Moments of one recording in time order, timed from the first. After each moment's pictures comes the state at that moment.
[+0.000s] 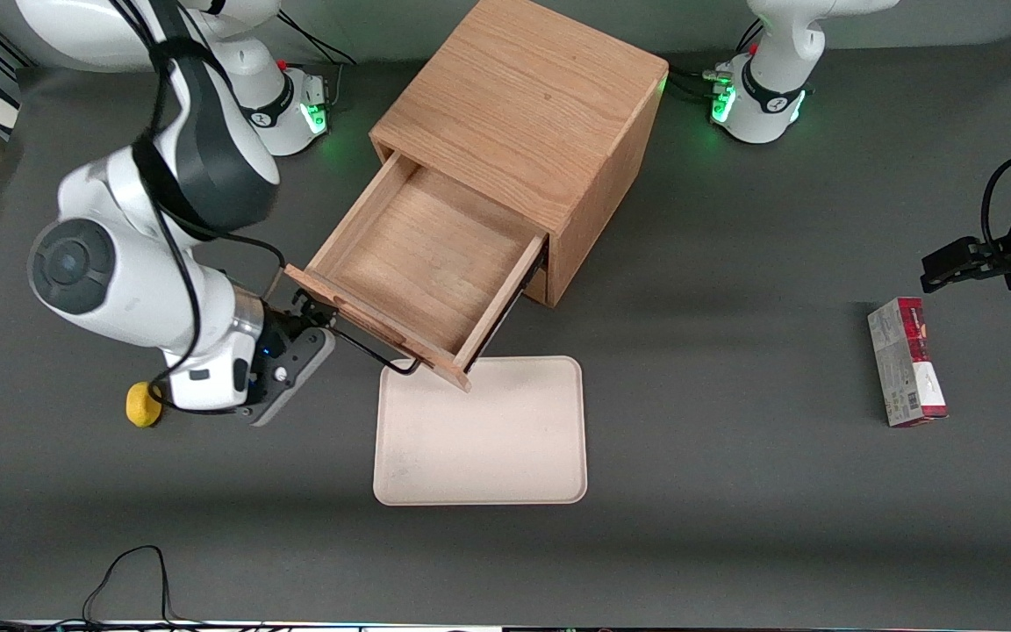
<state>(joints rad) 0.33 0.45 -0.01 -1.23 0.13 1.64 -0.47</state>
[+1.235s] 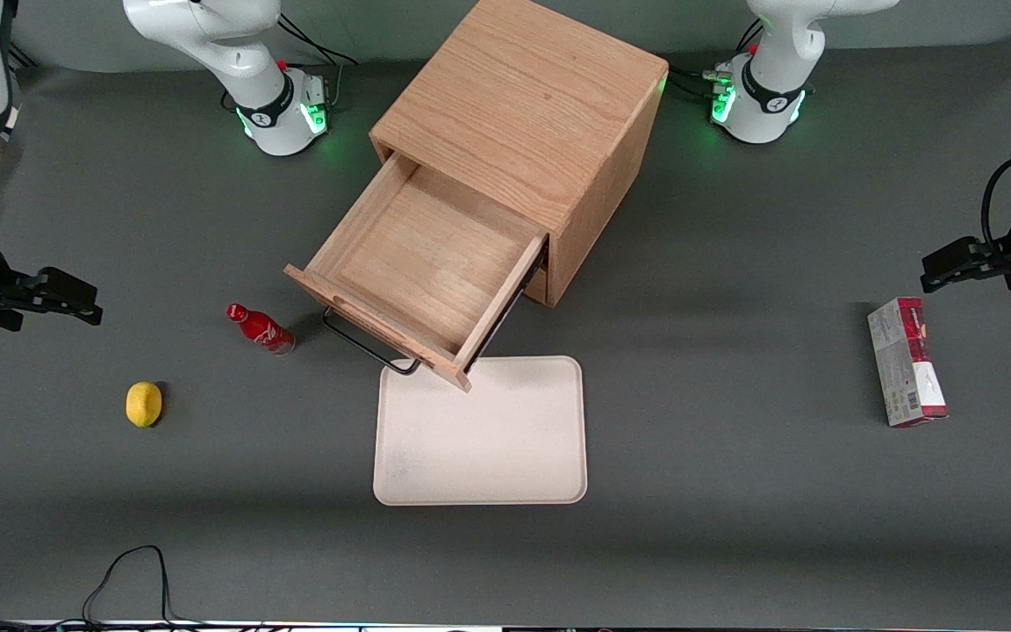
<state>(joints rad) 0.03 0.16 -0.04 -1.42 -0.03 1.62 -0.04</state>
